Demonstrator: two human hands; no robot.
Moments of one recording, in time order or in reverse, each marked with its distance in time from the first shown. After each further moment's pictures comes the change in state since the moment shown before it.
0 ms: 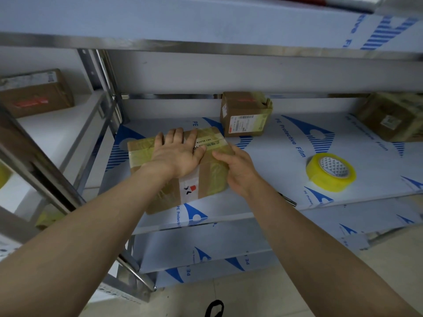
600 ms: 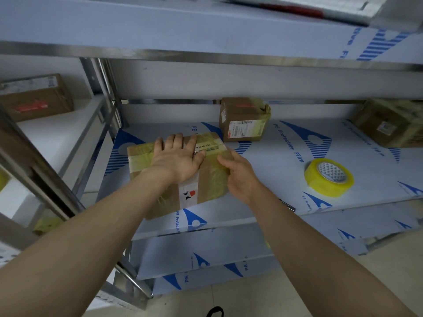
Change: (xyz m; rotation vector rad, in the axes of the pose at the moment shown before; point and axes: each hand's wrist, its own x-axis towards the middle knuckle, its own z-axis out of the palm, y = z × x) left_hand -0.001 0.000 -0.002 0.009 -0.011 -0.002; right_hand -0.001 0.000 -0.004 0.060 -0.045 0.012
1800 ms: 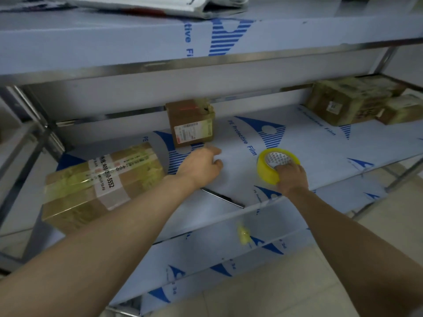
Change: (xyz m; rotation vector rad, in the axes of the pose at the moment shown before) left_hand 0.018 0.186 -0.007 -0.469 0.019 0.304; right_hand -0.049 -0.077 -0.266 -1.994 0.583 0.169
